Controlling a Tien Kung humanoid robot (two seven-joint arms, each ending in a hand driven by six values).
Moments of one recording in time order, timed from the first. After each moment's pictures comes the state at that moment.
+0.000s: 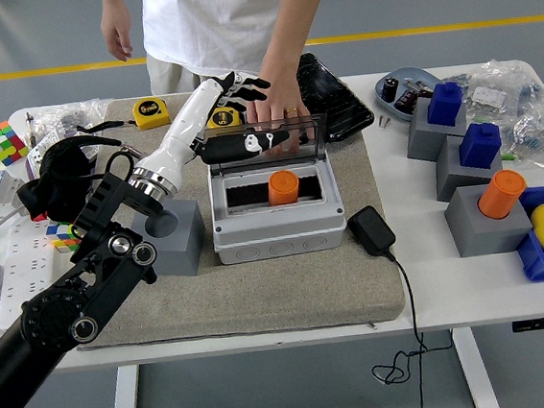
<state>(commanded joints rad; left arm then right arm) -0.54 0.09 -1.01 -1.22 1.67 0.18 -0.09 0.10 -0.06 1.46 0.18 -1.43 0.02 -0.17</state>
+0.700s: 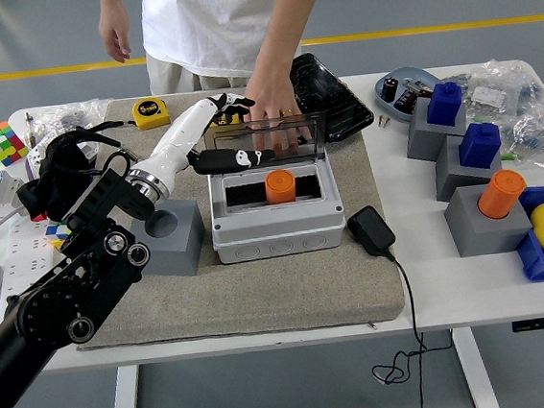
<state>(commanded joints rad) -0.54 0.13 -0.99 -1.24 1.75 0.07 0.07 0.10 -0.06 1.46 0.18 -1.43 0.02 -0.17</state>
